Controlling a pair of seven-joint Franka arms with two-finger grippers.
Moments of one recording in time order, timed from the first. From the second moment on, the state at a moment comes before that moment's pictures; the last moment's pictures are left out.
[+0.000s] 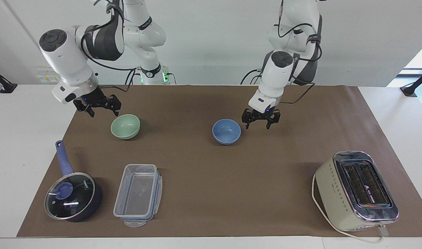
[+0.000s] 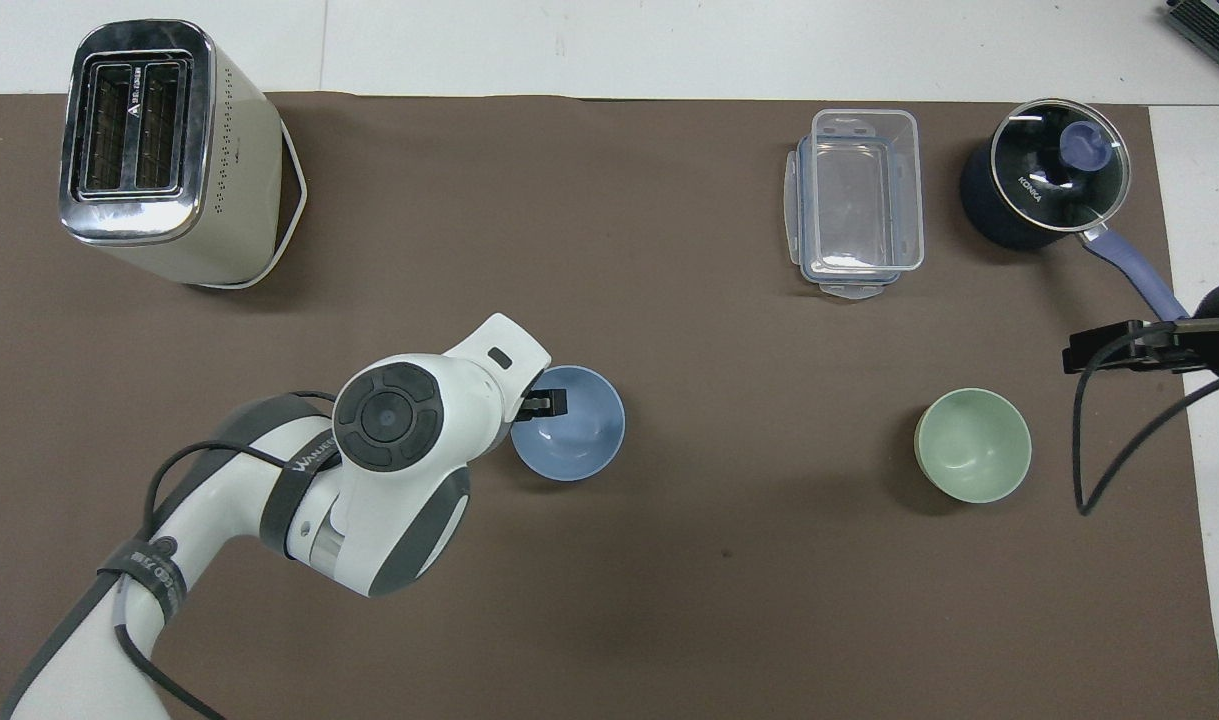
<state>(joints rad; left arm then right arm) -0.50 -0.02 0.09 -2.06 -0.03 2.18 -0.33 -0.10 0.06 -0.04 -1.95 -0.01 1.94 -0.21</state>
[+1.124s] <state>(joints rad) -0.13 -0.06 0.10 -1.53 0.00 1.61 0.19 -0.16 0.09 -0.04 -2.22 -0.01 2.19 -0.40</state>
